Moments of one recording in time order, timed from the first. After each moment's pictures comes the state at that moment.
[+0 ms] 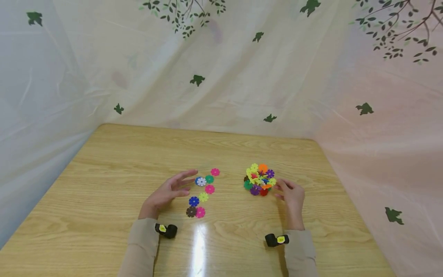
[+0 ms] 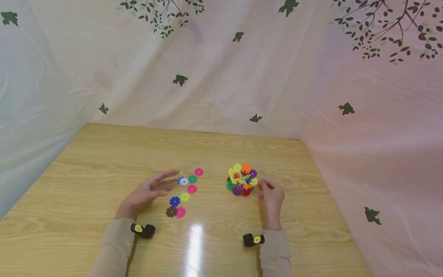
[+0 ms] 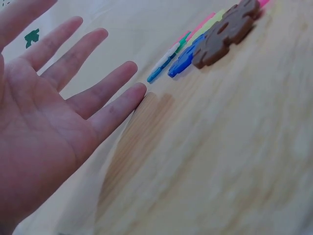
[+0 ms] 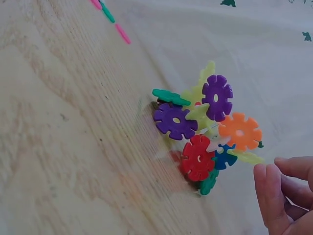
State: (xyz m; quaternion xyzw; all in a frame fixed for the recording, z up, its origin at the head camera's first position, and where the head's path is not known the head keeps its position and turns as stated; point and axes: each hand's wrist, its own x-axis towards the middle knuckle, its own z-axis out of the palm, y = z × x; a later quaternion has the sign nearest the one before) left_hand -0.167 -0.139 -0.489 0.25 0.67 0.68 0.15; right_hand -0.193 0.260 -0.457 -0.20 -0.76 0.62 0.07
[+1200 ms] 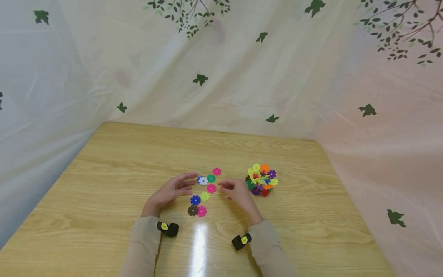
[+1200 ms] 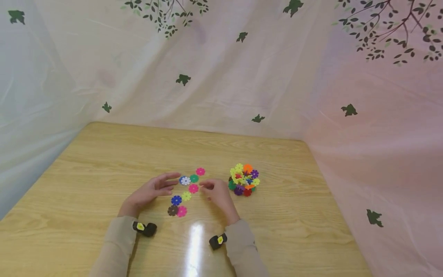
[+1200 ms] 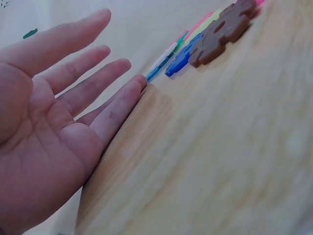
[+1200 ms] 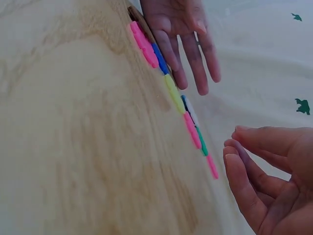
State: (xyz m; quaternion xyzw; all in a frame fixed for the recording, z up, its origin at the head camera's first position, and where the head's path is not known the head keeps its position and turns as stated) left_hand -0.170 -0.139 -0.495 0.19 0.70 0.67 0.17; right_hand -0.190 0.128 -0.468 0.10 -0.86 0.49 -0.13
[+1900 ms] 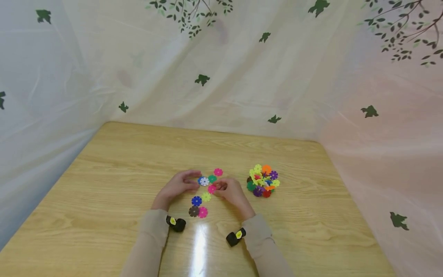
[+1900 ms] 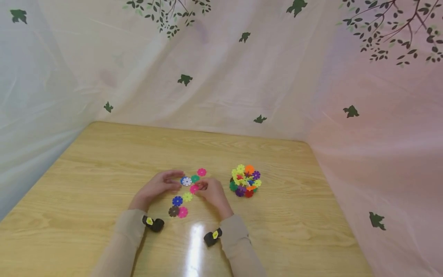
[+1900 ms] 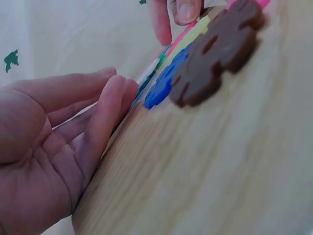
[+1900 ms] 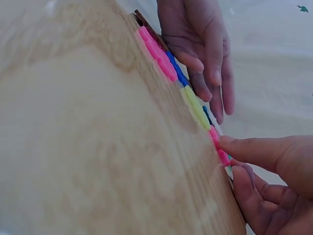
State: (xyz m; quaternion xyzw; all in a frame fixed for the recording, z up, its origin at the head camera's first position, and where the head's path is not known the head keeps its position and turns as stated) left_hand -0.193 -0.123 -0.495 0.09 0.73 0.66 0.16; right_hand -0.206 0.107 -0.485 0.15 -0.87 0.46 -0.13
